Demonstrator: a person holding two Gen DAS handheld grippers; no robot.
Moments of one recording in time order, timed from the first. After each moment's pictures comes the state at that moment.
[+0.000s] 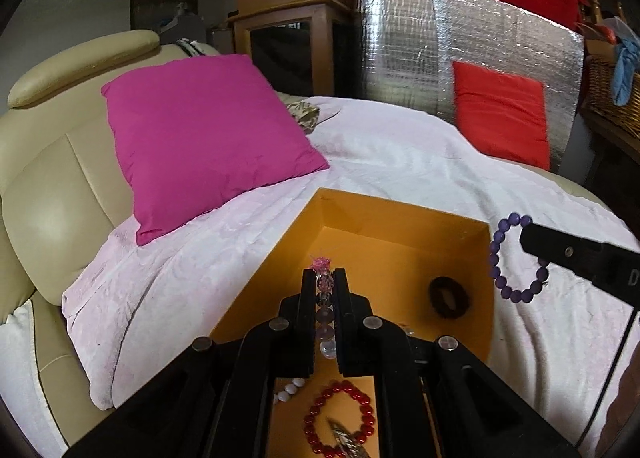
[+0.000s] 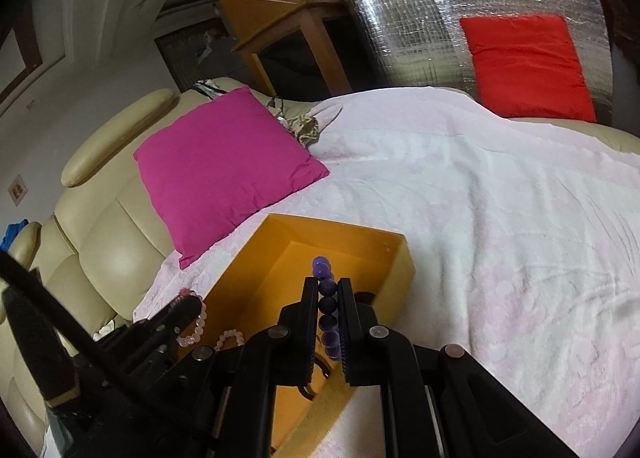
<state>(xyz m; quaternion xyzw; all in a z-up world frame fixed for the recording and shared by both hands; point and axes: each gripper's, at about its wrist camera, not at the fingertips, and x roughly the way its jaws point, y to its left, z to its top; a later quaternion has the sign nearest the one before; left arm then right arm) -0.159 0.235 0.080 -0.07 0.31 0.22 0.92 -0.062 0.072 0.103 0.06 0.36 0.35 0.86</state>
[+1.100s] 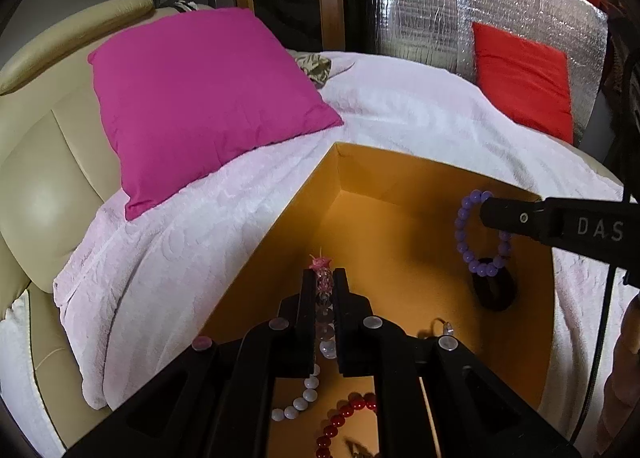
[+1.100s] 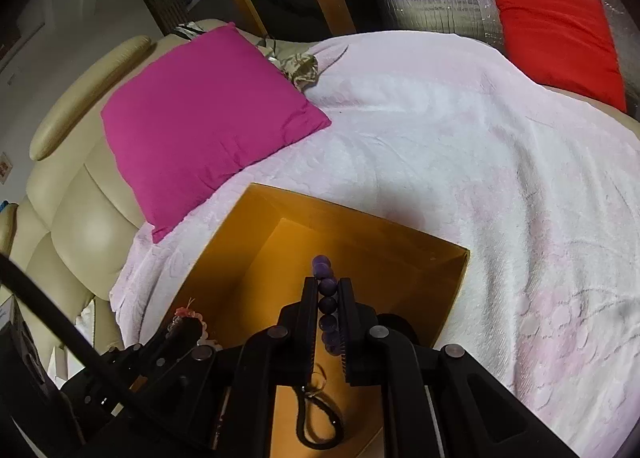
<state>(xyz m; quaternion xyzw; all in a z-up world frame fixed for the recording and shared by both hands) -0.120 0.262 0.044 -0.07 0.38 0.23 0.89 -0.001 0.143 0.065 0.01 0.45 0.34 0.82</state>
